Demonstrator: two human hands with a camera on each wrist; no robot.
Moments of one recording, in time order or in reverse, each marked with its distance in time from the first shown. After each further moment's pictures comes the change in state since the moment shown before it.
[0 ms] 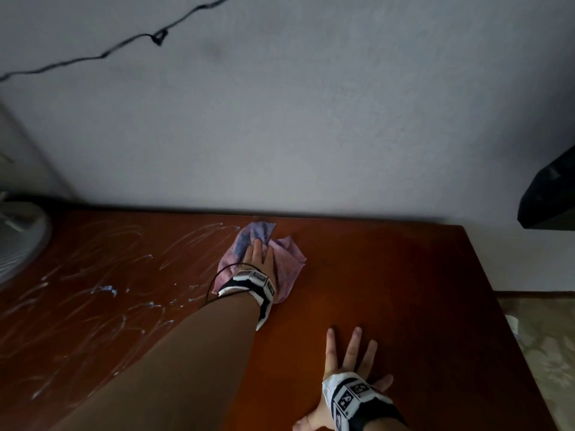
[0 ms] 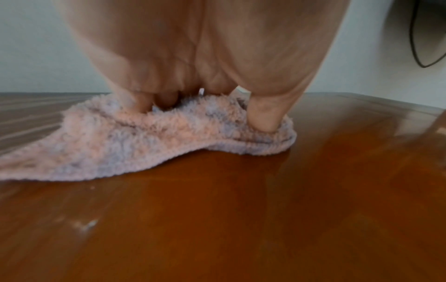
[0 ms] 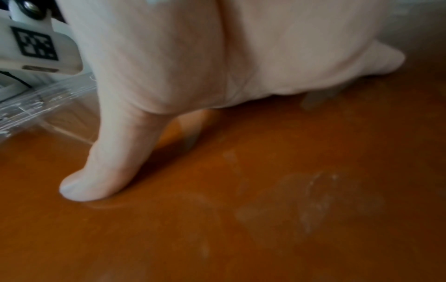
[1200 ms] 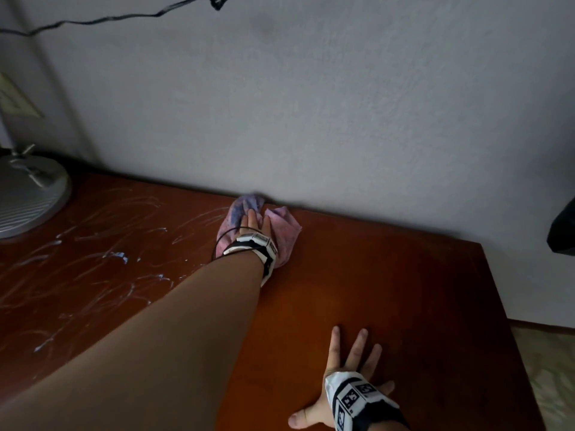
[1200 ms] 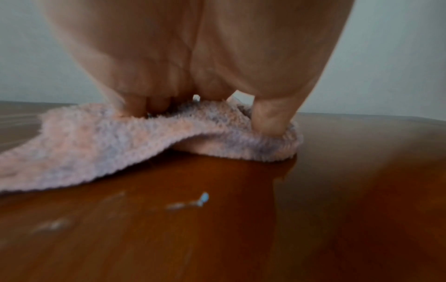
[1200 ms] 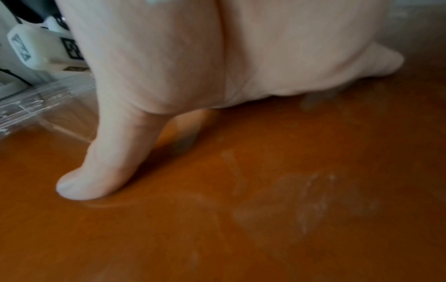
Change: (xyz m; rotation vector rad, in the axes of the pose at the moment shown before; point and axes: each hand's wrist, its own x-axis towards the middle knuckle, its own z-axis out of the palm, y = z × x) left_hand 0.037 -0.035 -0.007 -0.202 0.153 -0.220; right_hand 0.002 -0.011 -0.019 -0.149 -0.343 0.053
